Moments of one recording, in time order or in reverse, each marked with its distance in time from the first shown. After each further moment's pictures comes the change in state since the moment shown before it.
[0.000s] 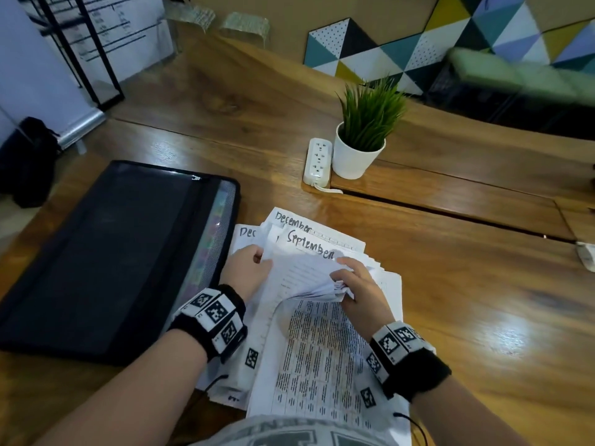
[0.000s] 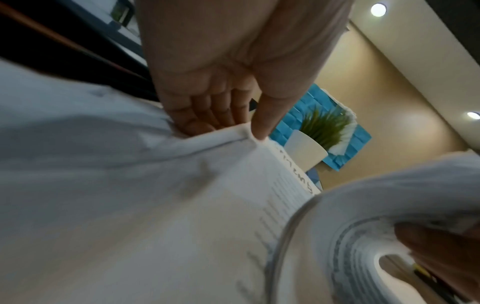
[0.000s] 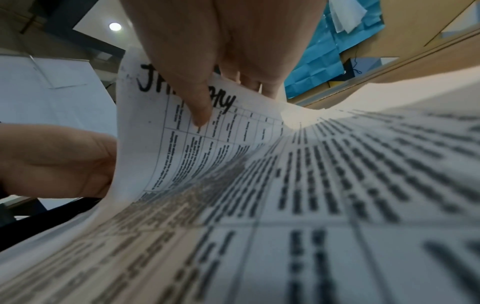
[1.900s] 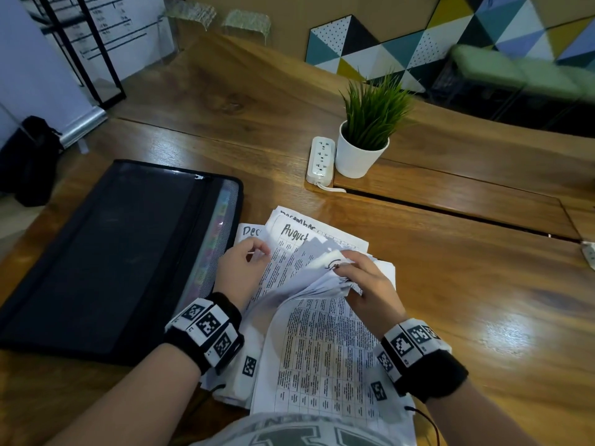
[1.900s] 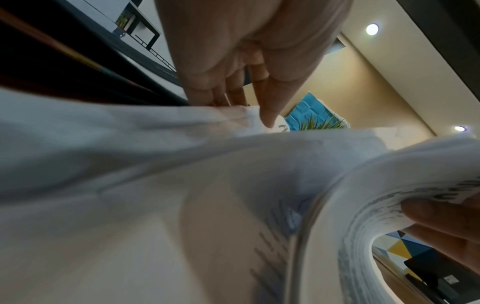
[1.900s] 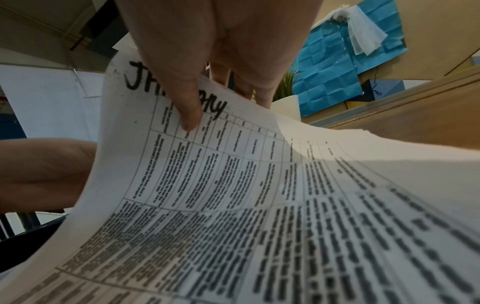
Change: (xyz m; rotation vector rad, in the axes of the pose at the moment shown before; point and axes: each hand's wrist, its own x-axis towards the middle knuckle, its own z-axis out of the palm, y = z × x) left_hand -0.016 -0.001 -0.010 -0.266 0.156 0.086; right_hand 0.005 0.006 -0.004 0.070 0.180 -0.272
